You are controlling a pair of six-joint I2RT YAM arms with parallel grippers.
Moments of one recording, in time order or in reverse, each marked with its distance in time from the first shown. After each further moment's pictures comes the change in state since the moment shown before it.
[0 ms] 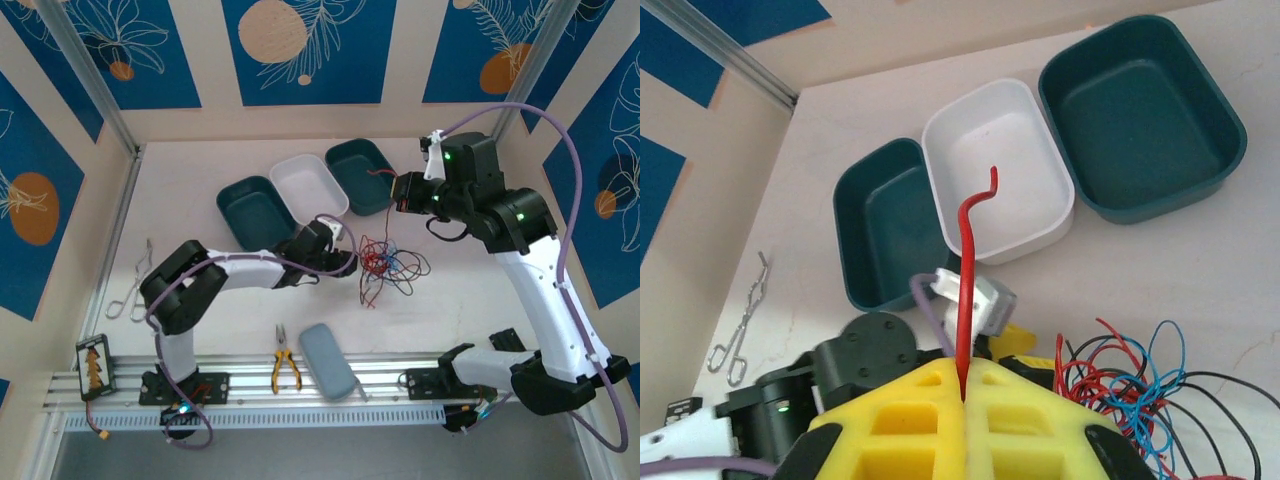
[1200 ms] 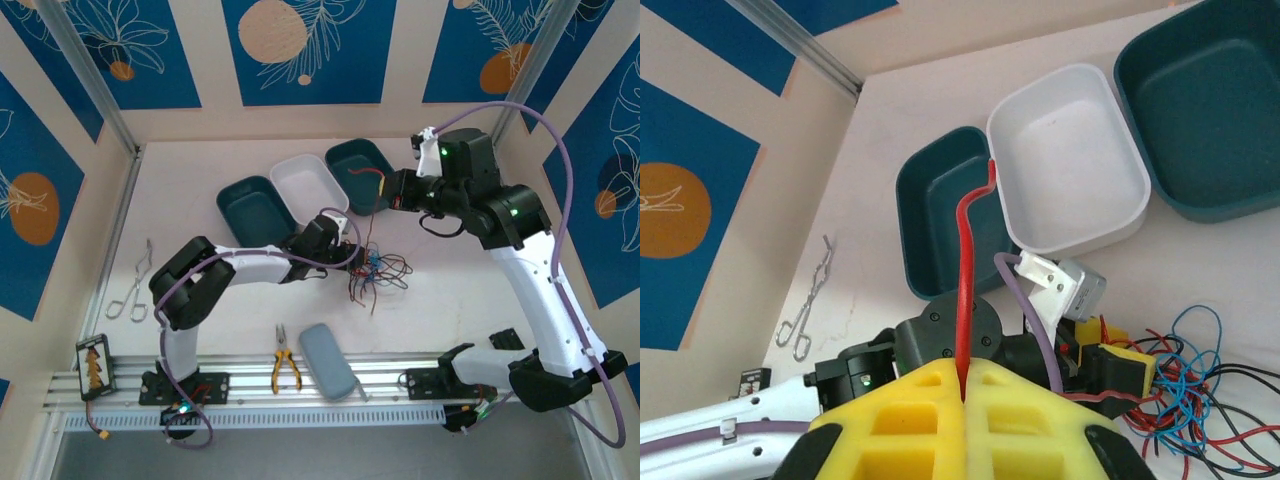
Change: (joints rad) left arm 0.000 0.082 0.089 0.022 0.060 -0.091; right arm -0.014 0.013 0.021 0.046 -0.138 0.026
